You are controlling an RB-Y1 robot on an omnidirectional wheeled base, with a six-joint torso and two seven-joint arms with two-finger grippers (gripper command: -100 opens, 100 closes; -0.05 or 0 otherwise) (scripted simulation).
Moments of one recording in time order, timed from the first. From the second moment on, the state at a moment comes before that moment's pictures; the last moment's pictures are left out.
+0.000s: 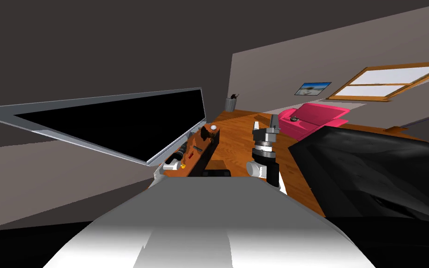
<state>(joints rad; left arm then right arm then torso) 0.20 0.44 -0.05 -1.53 0.30 0.13 -0.24 0.49 0.01 0.03 -2.38 -0.03 -0.38 -0.07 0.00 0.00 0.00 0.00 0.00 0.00</state>
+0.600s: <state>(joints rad) 0.16 0.47 -0.06 -1.46 0.35 0.29 -0.26 0.49 0.01 0.03 -2.38 -0.03 -0.38 -0.07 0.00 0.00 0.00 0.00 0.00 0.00</state>
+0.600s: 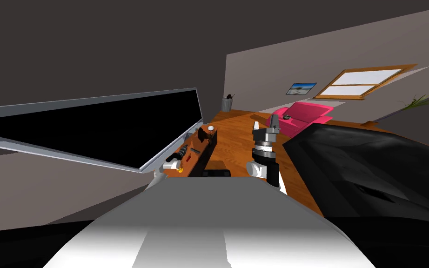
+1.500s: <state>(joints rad) 0.05 0.51 -0.10 -1.25 0.45 0.53 -0.31 0.49 0.01 0.03 -2.38 -0.03 -0.38 -0.07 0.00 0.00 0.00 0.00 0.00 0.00</state>
